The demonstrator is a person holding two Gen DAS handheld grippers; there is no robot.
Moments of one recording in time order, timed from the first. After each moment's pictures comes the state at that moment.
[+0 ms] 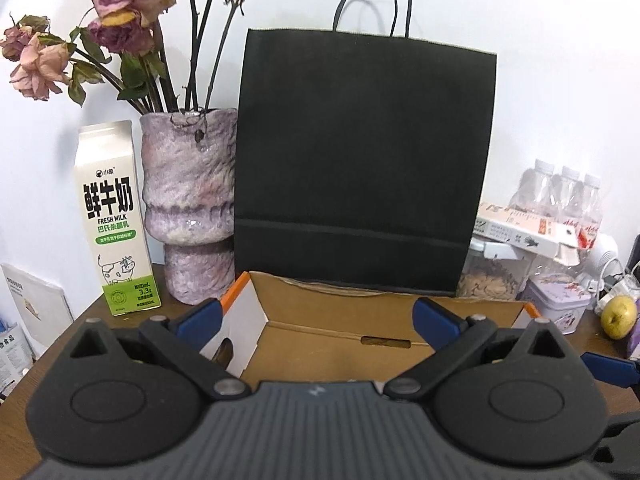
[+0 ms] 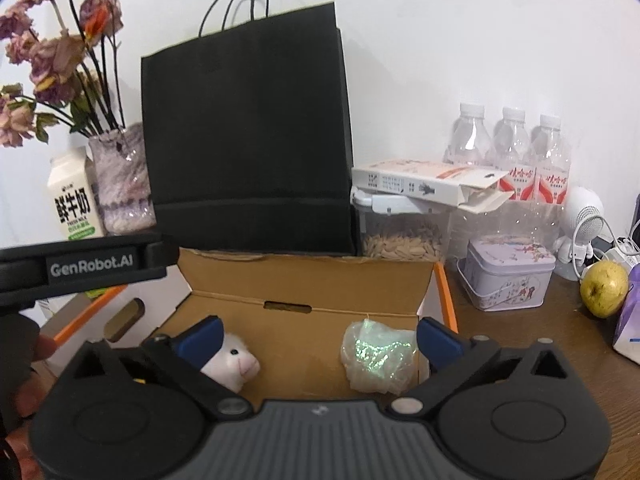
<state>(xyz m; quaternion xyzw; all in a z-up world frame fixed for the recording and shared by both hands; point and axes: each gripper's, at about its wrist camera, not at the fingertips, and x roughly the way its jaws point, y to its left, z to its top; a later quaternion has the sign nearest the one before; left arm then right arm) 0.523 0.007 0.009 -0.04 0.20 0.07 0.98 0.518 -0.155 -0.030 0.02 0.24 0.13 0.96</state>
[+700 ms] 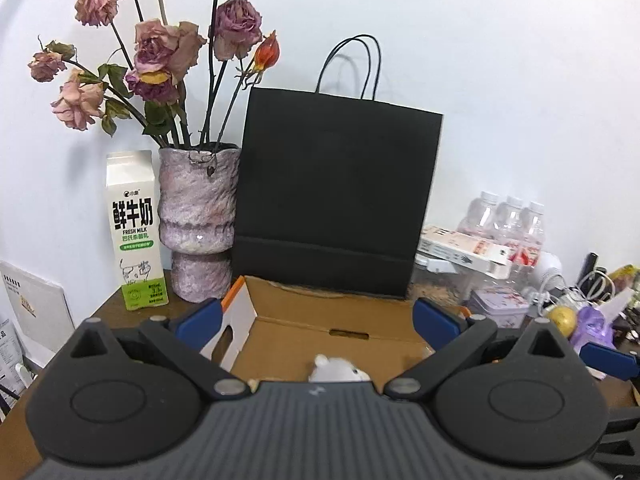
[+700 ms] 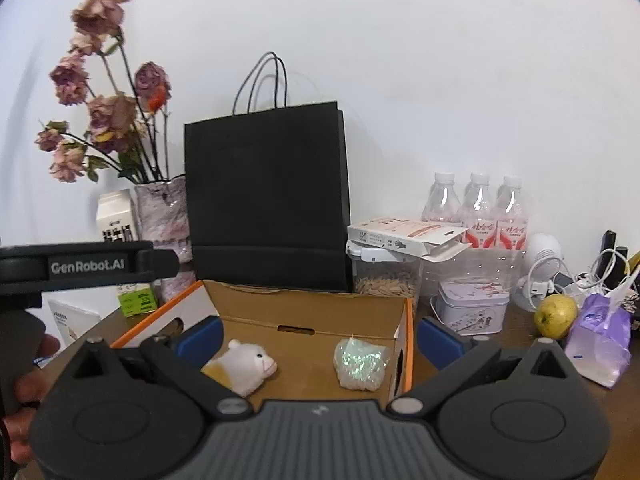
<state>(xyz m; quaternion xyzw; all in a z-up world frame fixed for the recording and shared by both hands) 0.429 0.000 0.054 -0.06 0.18 0.04 0.98 0.411 -0.185 0.019 0.01 0.17 0.13 0.98</state>
